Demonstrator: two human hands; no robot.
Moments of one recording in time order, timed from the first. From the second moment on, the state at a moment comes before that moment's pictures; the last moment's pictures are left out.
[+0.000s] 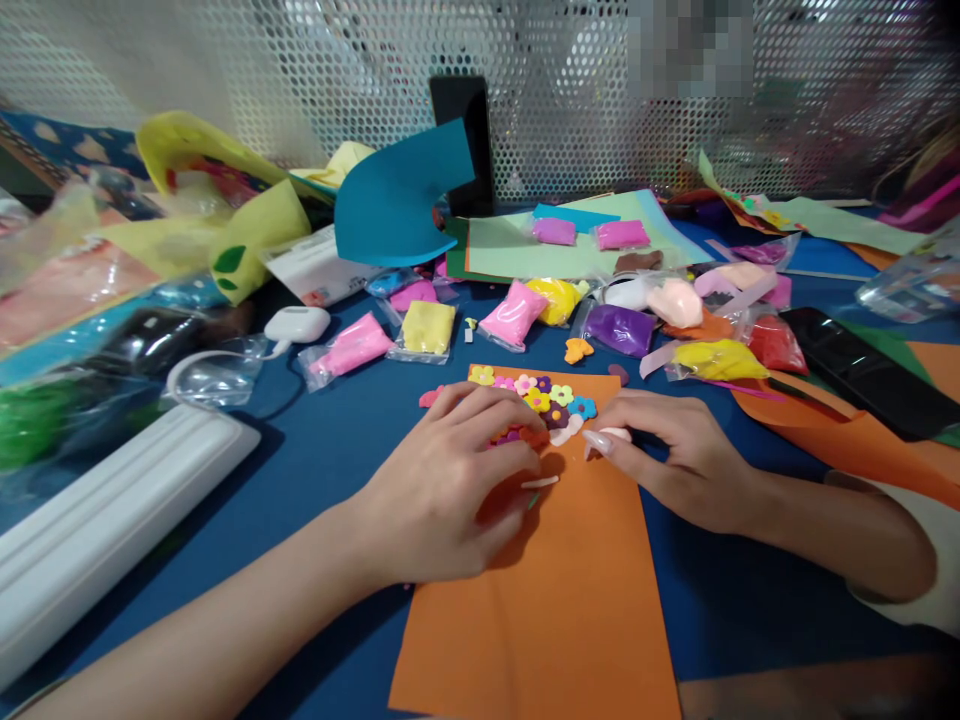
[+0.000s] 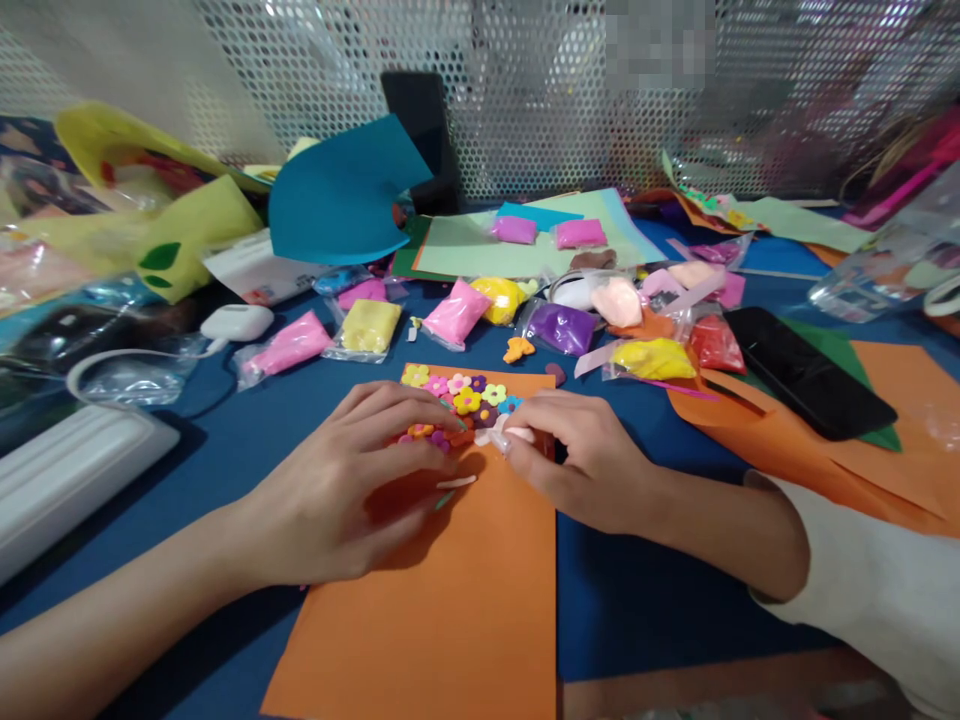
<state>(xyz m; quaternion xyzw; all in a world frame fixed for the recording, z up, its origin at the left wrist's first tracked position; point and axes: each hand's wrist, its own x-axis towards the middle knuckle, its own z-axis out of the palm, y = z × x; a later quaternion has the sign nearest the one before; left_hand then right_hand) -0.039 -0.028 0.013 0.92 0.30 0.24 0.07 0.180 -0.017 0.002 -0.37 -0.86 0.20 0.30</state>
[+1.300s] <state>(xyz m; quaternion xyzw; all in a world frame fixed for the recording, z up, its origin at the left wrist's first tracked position) -0.032 -0.026 0.000 0.89 0.35 0.29 -0.03 0.181 -0.019 0.000 -0.24 -0.93 0.10 0.27</state>
